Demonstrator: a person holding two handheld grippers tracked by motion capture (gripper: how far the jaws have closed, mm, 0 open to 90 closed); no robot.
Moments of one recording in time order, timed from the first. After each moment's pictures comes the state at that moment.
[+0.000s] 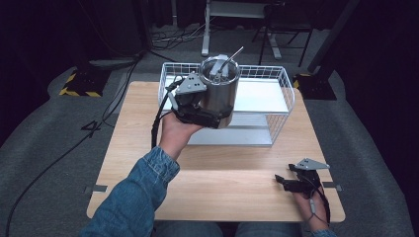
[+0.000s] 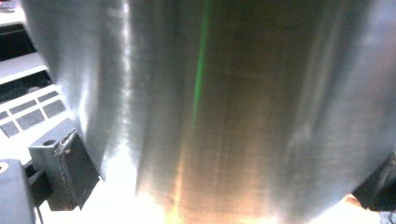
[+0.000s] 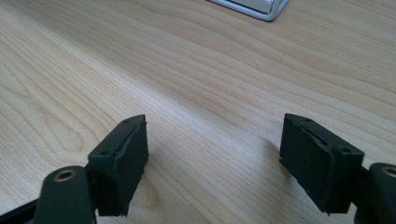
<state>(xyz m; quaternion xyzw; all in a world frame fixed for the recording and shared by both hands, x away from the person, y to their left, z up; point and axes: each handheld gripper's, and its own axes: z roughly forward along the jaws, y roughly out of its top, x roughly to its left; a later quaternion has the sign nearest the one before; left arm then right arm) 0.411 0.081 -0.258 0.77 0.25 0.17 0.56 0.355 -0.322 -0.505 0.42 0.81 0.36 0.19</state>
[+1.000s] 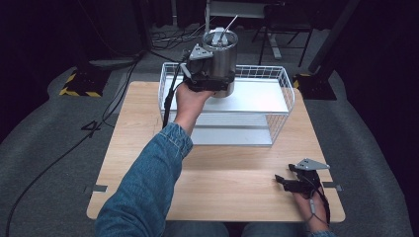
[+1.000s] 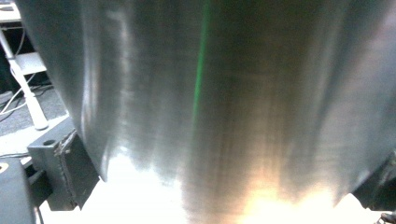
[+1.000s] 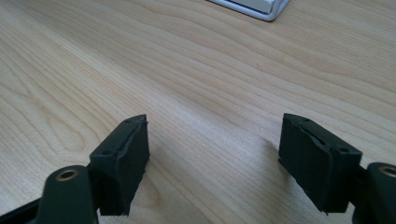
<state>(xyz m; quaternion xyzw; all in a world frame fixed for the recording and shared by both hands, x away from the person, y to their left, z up) 0.499 0.063 -0.257 0.73 0.34 0.20 0.56 0.355 -0.322 -0.505 0.42 0.81 0.36 0.19</state>
